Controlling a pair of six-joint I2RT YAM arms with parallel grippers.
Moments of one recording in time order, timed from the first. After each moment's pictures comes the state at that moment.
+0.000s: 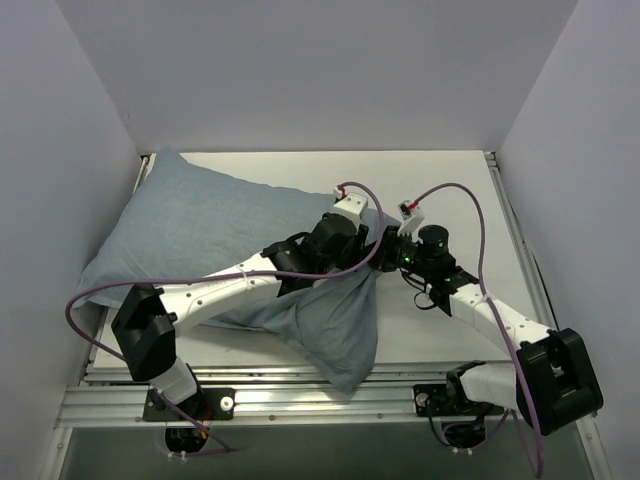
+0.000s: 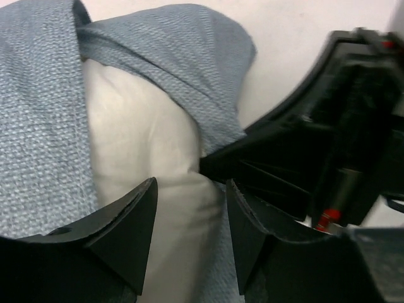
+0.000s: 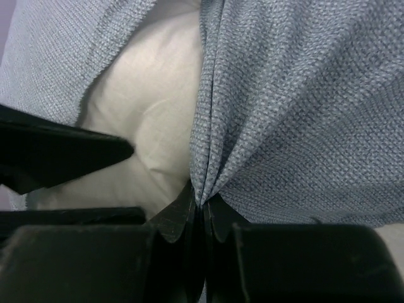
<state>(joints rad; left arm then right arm) -1.02 1.61 1.33 -0.25 -0.36 -0.39 0.37 1.20 0.55 0.32 -0.44 0.57</state>
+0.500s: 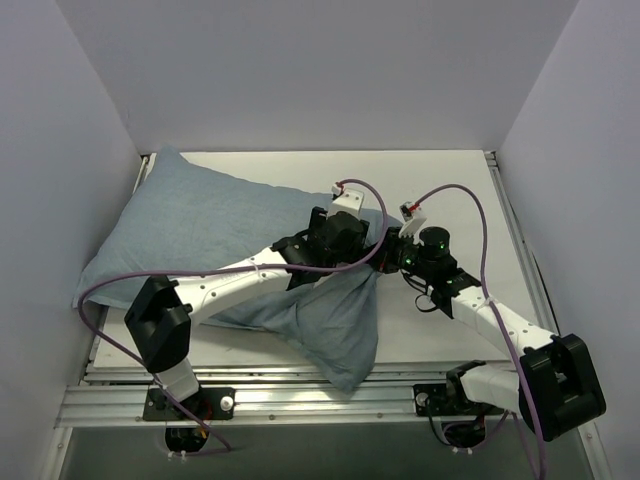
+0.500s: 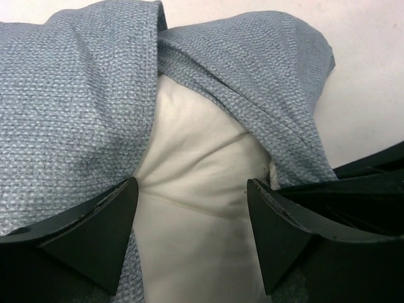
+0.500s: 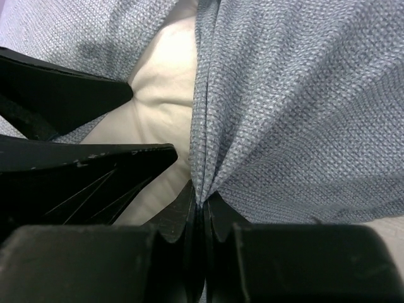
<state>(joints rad) -1.00 1.70 1.39 -0.32 -0.56 -0.37 0.37 1.16 0.54 0.28 -0.41 0.54</state>
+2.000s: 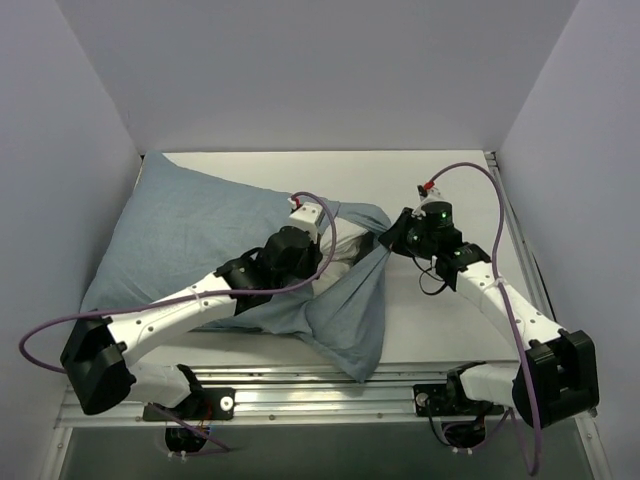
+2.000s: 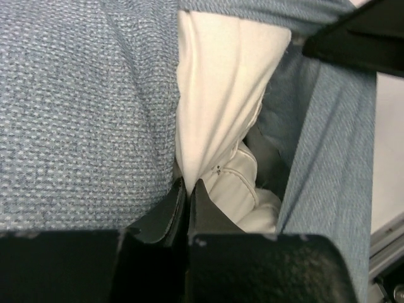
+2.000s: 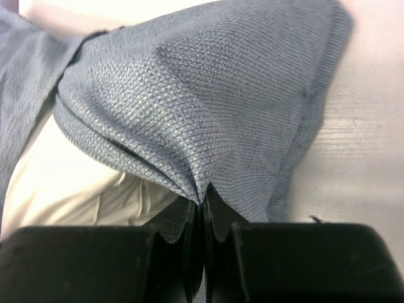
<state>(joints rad) -0.93 1.37 1.06 -0.22 -0.34 -0.42 0.30 1.21 0.79 -0.15 -0.15 0.59</state>
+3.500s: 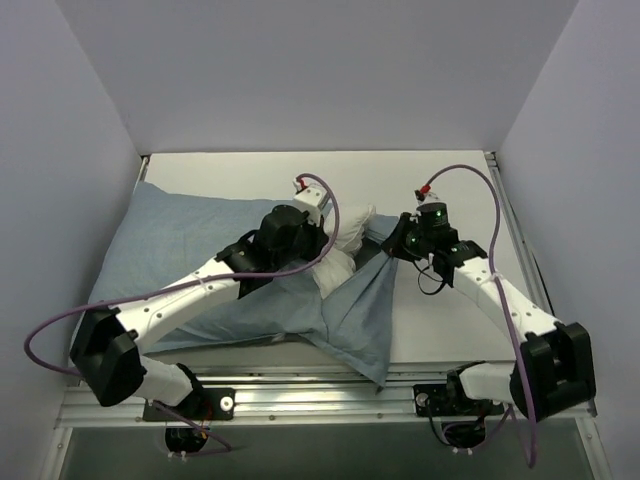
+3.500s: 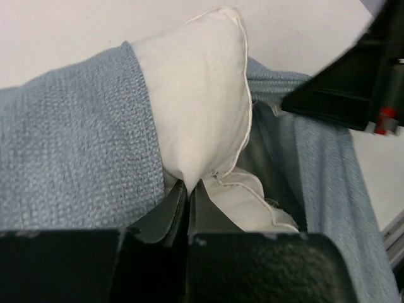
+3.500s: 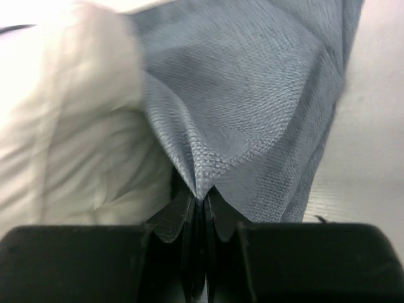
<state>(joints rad) -0.84 1.37 1.08 -0.11 -0.15 -0.30 0.30 1.29 0.83 -0.25 -0.14 0.59</state>
